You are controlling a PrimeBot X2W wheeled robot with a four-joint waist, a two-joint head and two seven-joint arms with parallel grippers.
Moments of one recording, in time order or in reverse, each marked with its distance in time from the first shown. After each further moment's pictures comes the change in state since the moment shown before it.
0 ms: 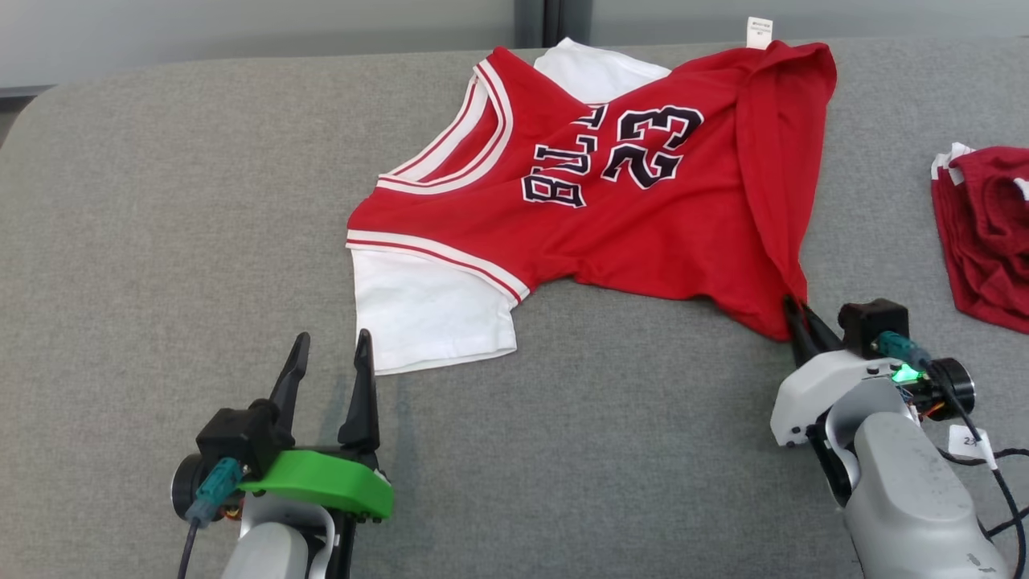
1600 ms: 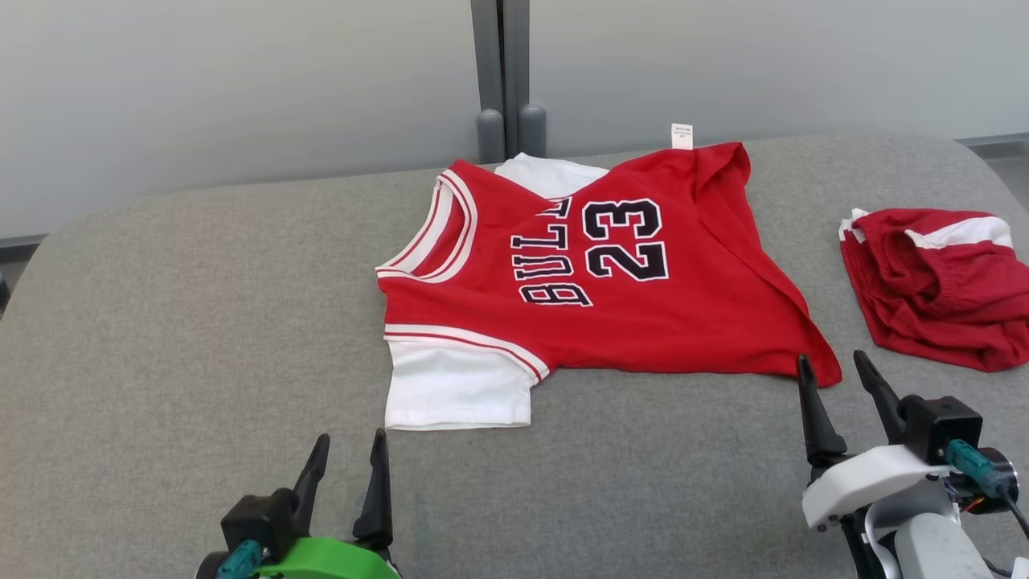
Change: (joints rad) left arm 0.154 0.000 -0.028 0.036 -0.035 0.000 0.000; right arm 0.348 -0.001 -0.007 -0.428 0.172 0.000 -0.024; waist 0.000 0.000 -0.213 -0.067
